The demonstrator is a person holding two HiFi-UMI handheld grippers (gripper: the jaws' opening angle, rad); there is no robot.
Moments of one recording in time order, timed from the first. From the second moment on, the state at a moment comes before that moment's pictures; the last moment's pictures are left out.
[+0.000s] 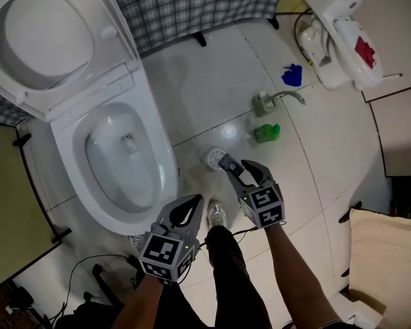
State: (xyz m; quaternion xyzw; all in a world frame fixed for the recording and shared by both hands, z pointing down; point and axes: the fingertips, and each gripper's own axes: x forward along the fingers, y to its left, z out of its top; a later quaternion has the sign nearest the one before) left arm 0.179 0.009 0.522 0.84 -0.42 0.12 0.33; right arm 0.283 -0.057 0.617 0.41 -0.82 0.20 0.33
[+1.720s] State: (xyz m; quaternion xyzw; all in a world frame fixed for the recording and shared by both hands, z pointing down) left arm 0.157 0.010 0.534 0.82 -0.45 0.10 0.34; right arm 0.282 -0.075 0.706 0.36 -0.79 0.17 0.46
